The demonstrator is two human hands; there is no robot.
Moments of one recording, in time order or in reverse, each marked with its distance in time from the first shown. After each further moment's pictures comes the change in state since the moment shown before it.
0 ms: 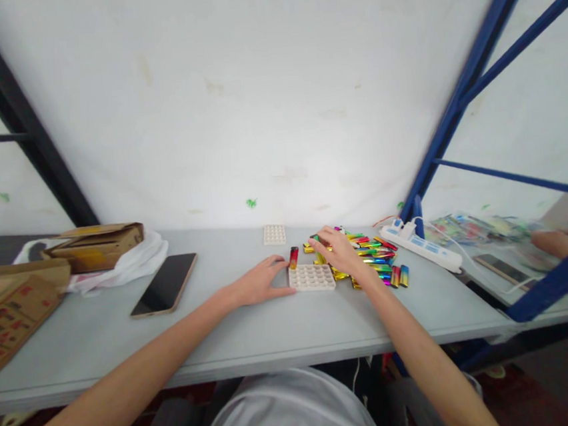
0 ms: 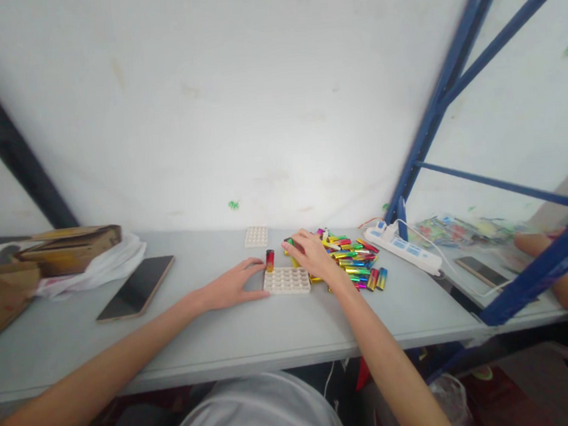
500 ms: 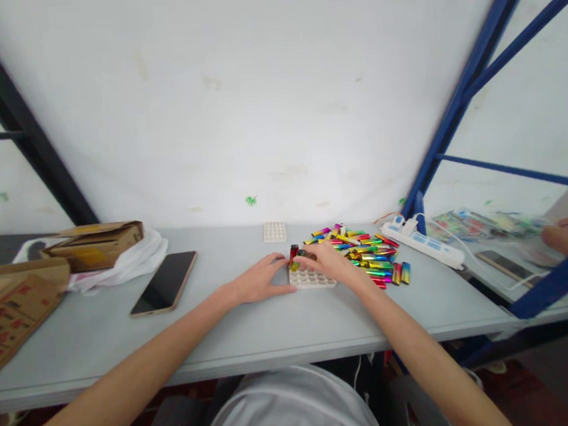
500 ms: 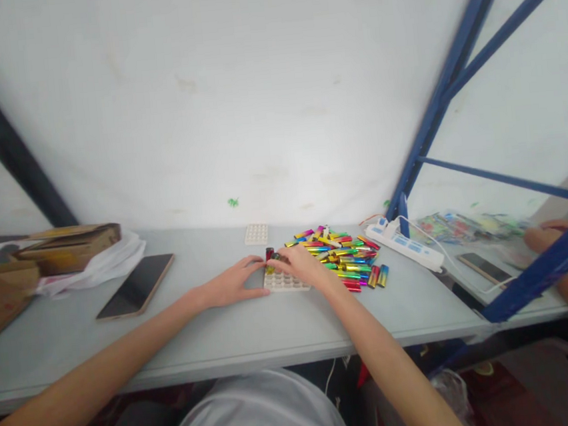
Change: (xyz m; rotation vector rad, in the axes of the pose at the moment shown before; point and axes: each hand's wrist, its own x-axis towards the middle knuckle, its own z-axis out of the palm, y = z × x) left_hand 0.000 -0.003 0.001 -0.011 0.003 0.028; right_hand -0.004 -0.005 0.033 0.078 -0.290 0.032
